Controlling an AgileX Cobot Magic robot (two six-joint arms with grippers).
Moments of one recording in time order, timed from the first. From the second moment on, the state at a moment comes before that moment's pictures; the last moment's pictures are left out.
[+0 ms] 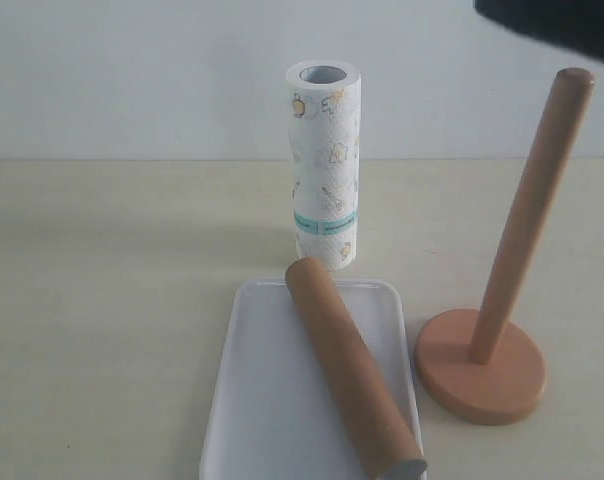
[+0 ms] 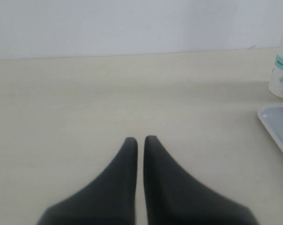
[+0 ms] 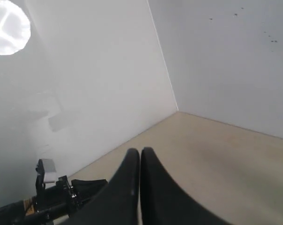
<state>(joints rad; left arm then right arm) -0.03 0.00 0.00 -0.06 0.33 0.07 0.64 0.66 -0.71 -1.74 -0.44 2.10</state>
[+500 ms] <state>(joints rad) -0.03 0.00 0.00 -0.06 0.33 0.07 0.64 0.50 -0.50 -1.75 -0.59 2.10</state>
